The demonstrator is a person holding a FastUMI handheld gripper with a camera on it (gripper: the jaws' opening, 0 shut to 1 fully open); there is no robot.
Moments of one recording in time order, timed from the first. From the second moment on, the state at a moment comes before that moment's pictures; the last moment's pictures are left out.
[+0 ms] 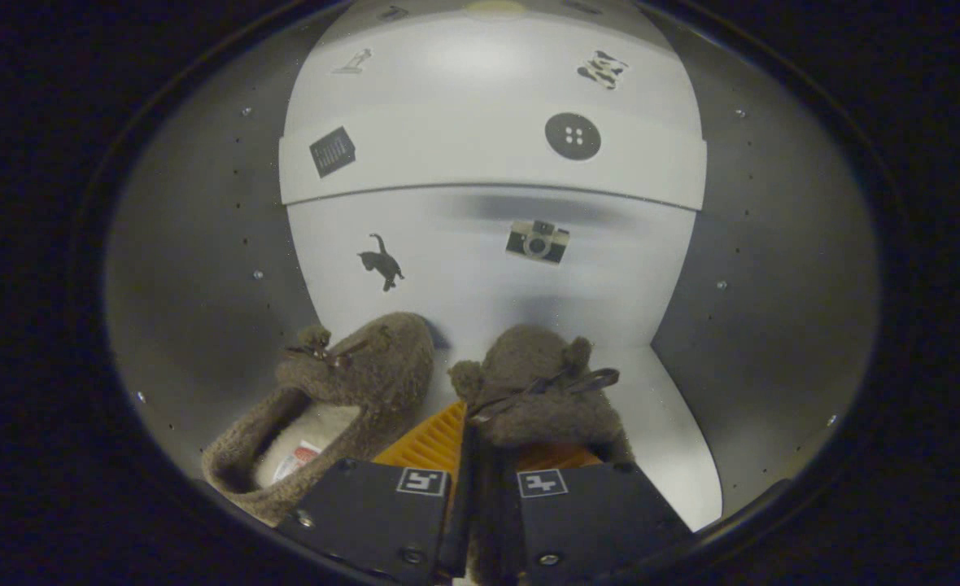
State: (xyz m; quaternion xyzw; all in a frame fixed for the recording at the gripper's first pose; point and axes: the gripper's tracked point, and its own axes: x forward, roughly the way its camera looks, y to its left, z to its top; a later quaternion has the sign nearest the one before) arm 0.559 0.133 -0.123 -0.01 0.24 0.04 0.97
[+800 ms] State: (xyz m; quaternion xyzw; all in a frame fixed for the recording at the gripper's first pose) arm 0.354 0.143 -0.032 -0.03 0.06 0.06 1.00
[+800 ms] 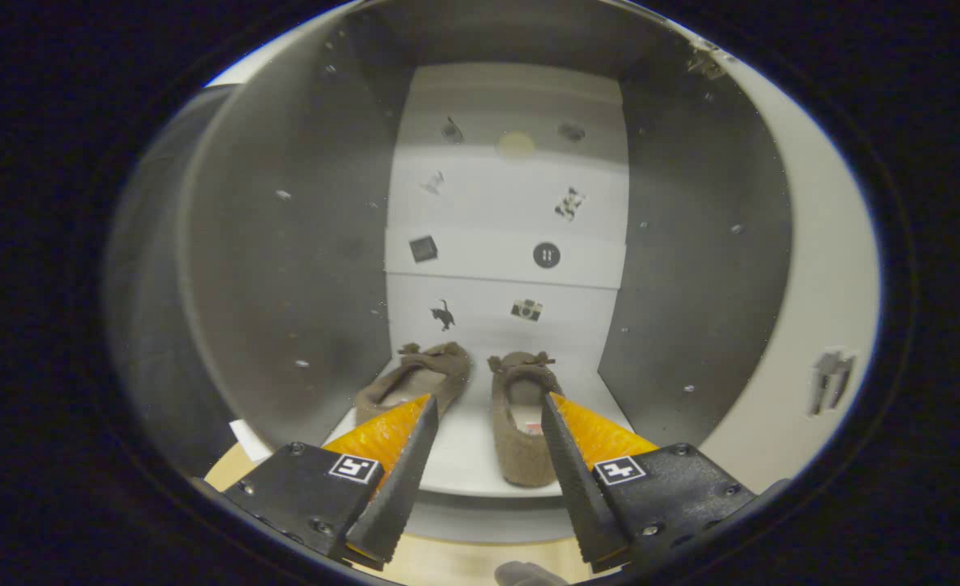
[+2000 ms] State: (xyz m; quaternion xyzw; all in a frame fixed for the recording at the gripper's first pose) arm -0.025 -0.086 -0.020 -0.02 -0.02 0.03 1.00
